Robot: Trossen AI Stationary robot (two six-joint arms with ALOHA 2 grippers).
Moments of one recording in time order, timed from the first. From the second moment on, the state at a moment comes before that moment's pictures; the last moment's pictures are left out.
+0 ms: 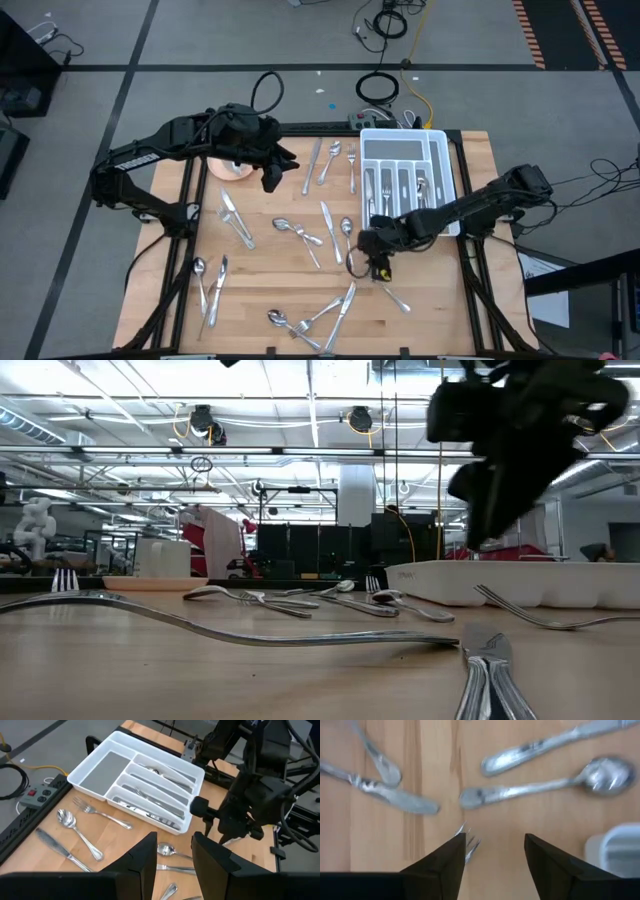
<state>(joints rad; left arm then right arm) 0.19 1.38 1.68 -0.90 0.06 -0.26 0.28 1.54 0.93 -0.49 0.02 0.40</state>
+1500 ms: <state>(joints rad) 0.19 1.38 1.68 -0.93 0.06 -0.22 0.26 1.84 1.06 -0.58 -0.27 -0.04</state>
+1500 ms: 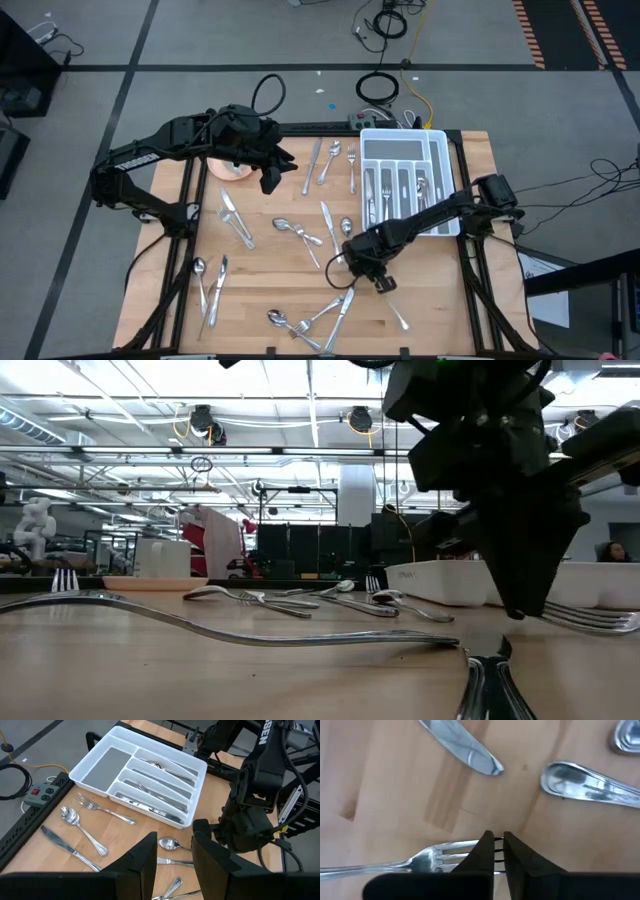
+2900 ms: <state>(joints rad) 0.19 1.38 1.68 -0.93 0.05 -0.23 -0.59 1.27 1.17 -0.95 -0.31 -0.34</state>
